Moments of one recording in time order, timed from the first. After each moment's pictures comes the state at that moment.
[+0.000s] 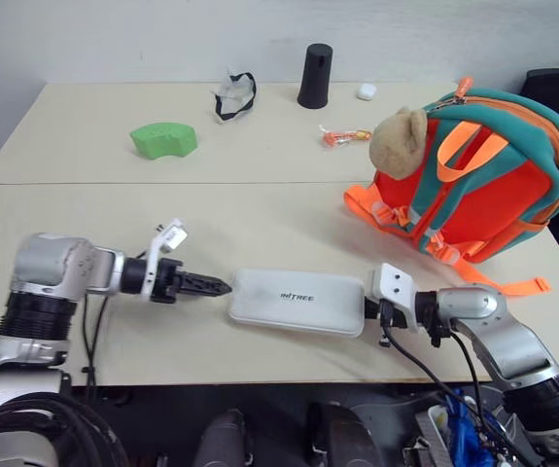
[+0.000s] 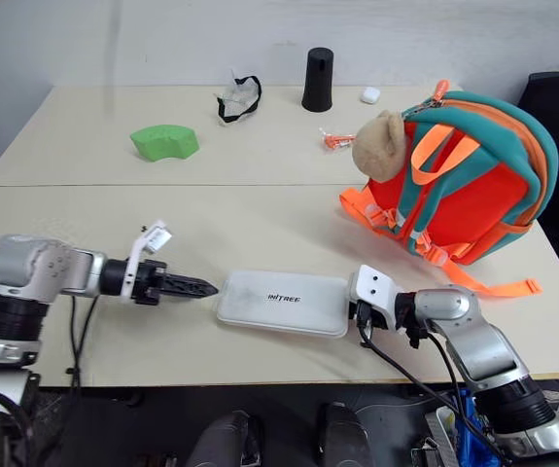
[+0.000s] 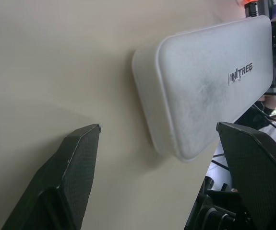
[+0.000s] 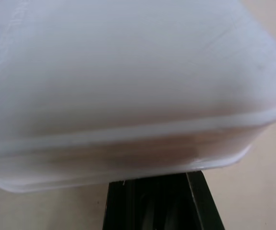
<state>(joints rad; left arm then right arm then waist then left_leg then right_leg) -0.69 0.84 -0.07 0.17 -0.66 1.47 -0.97 -0.27 -0.72 0.19 -0.16 0.20 0.33 1.04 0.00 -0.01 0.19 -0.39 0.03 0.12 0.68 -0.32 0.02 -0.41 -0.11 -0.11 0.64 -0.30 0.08</state>
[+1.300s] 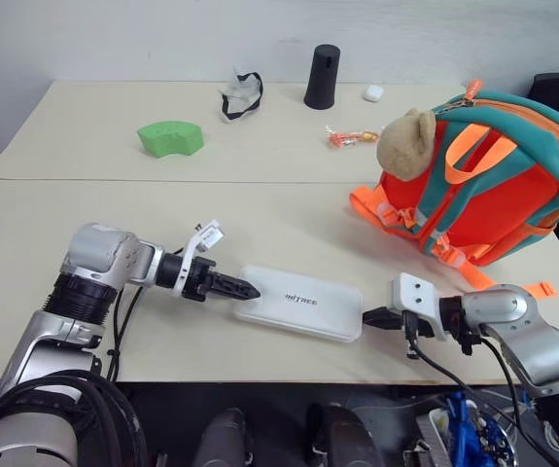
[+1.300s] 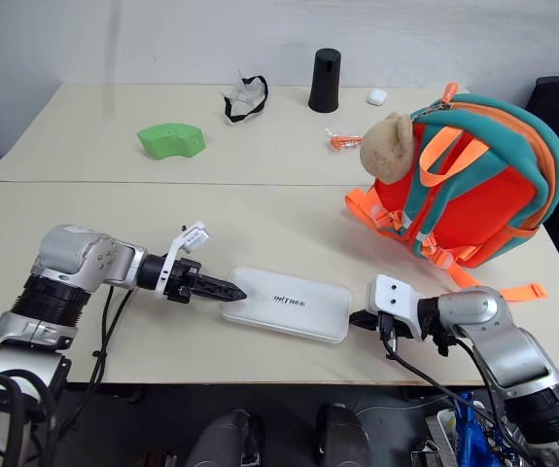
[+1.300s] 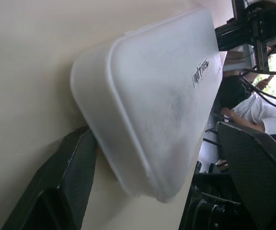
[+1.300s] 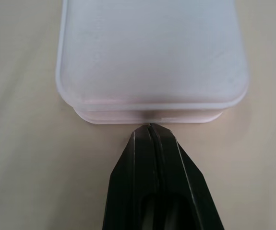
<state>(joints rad) -0.82 0.66 -0.25 0.26 -0.63 1.42 -1.04 -0.22 -0.85 0.15 -0.20 0.20 0.31 1.13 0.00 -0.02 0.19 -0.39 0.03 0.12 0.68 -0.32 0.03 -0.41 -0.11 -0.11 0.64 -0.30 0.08</state>
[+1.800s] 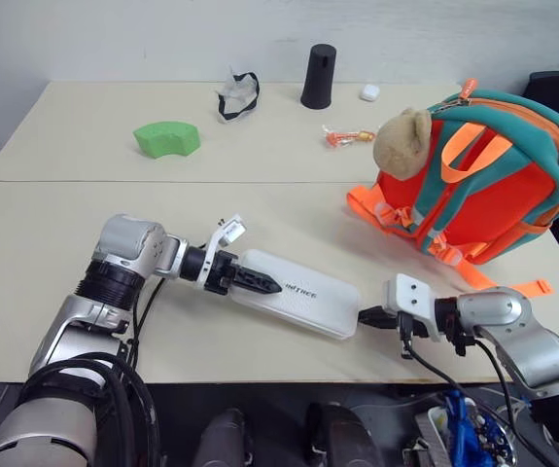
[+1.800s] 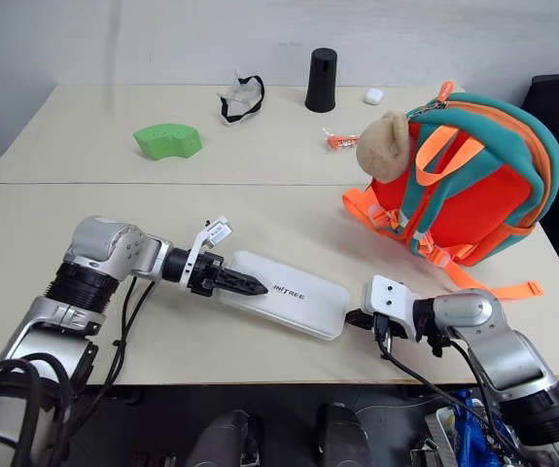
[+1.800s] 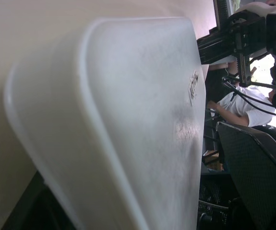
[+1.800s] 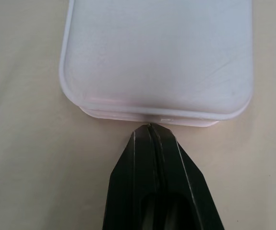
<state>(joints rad) -0.91 0.59 -0.32 0.37 -0.60 1.40 -1.07 -0.20 -0.83 0.15 -0.21 0.19 0.29 1.10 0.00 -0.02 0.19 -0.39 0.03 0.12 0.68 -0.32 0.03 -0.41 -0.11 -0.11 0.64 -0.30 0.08</state>
